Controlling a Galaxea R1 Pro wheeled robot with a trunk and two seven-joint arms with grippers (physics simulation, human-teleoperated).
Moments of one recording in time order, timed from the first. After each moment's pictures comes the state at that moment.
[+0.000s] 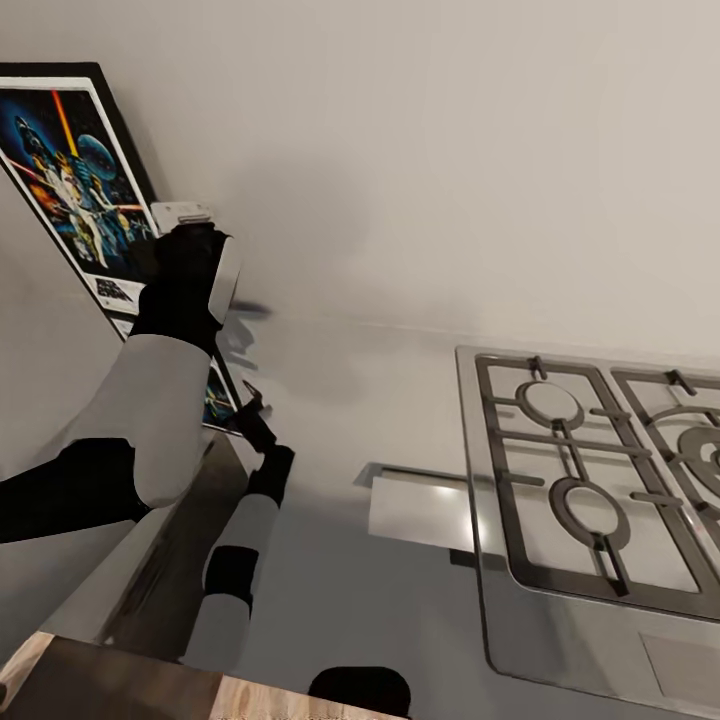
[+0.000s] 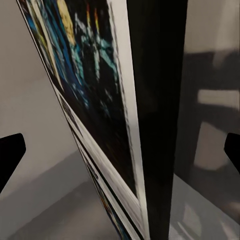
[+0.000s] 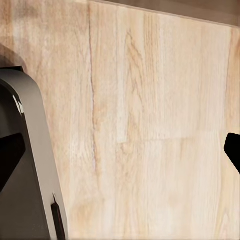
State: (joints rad) left arm -1.52 -0.14 0.10 -0.80 -0.04 0.64 0.84; right arm 0.13 -0.05 -0.11 -0.32 0.01 -0.50 -0.28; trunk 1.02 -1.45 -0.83
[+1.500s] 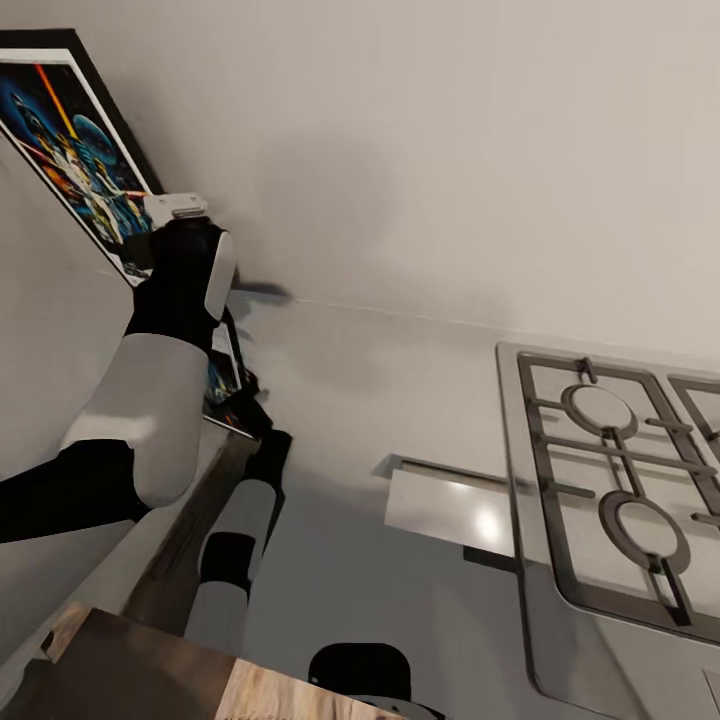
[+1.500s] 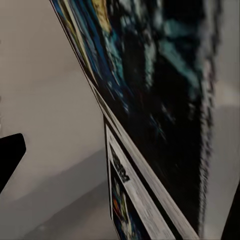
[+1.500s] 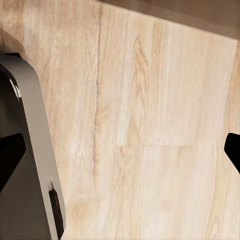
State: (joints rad) left arm -1.52 -0.14 0.10 -0.84 -0.04 0.64 0.84; right arm 0.13 -0.05 -0.11 -0.32 0.01 -0.50 -0.28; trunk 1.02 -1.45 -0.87
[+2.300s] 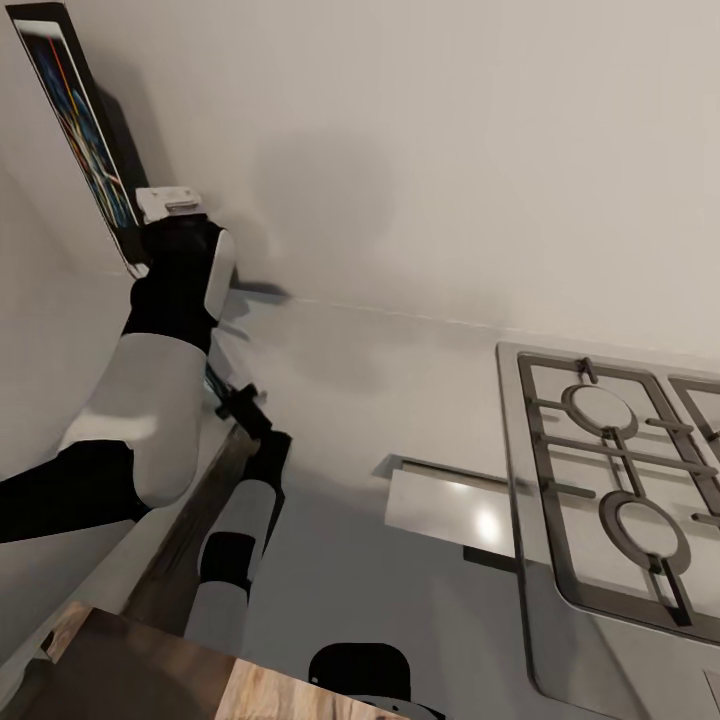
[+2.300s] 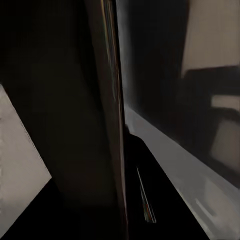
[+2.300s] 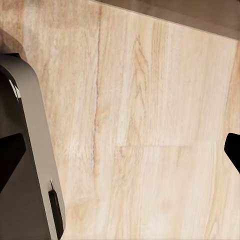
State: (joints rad) left arm -1.52 -0.14 0.10 -0.86 -0.09 0.64 0.85; right arm 0.13 -0.05 -0.11 -0.32 0.01 -0.50 -0.28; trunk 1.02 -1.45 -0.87
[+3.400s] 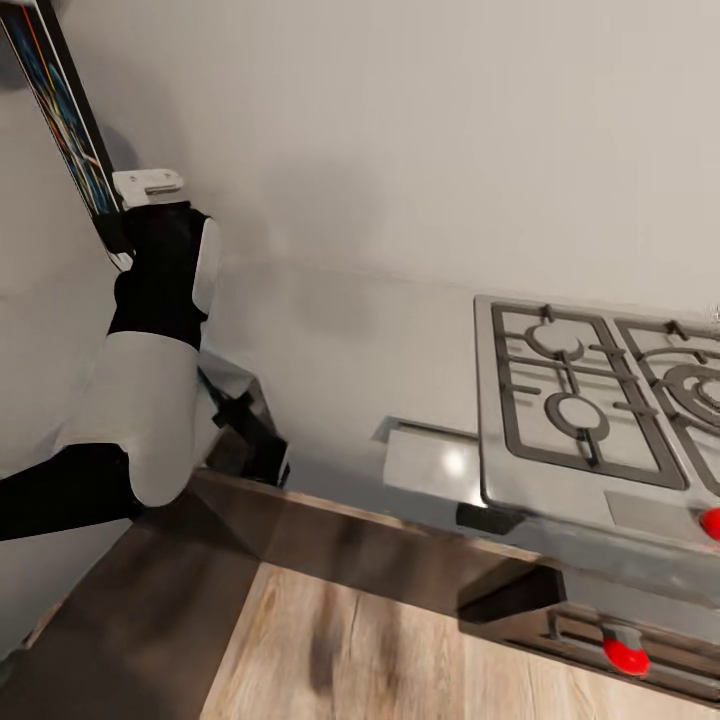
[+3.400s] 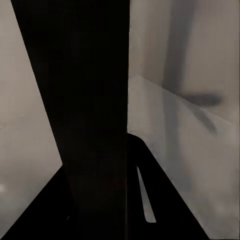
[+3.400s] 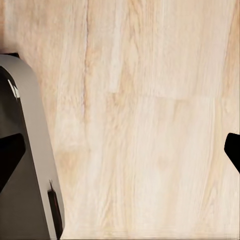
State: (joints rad) left arm -1.52 -0.13 0.11 -0.93 -0.11 0.64 0.84; right arm 0.13 -0.05 -0.11 -0.32 0.01 -0.50 -0.28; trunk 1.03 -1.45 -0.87
